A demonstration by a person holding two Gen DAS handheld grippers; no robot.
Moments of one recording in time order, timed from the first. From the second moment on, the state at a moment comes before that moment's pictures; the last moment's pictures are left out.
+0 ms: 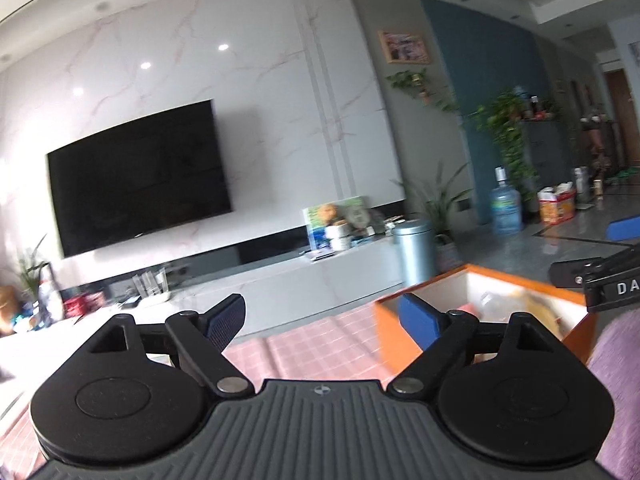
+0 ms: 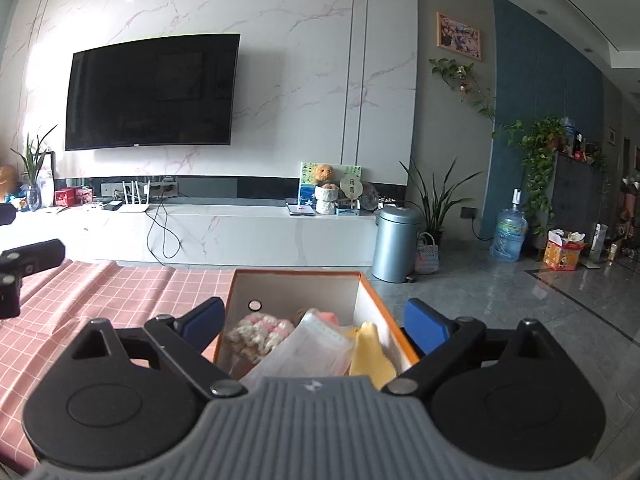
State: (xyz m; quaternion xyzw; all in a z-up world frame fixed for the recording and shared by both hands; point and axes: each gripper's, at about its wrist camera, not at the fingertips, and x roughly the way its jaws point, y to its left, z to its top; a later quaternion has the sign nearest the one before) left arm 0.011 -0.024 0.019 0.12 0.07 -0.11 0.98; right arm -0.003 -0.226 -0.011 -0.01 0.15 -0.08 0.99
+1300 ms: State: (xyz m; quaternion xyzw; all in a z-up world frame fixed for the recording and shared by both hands) left arm 0.045 -0.007 -0.041 0.01 0.22 -0.07 0.97; right arm 0.022 -0.189 -0.076 -0.03 0.21 -0.09 0.97
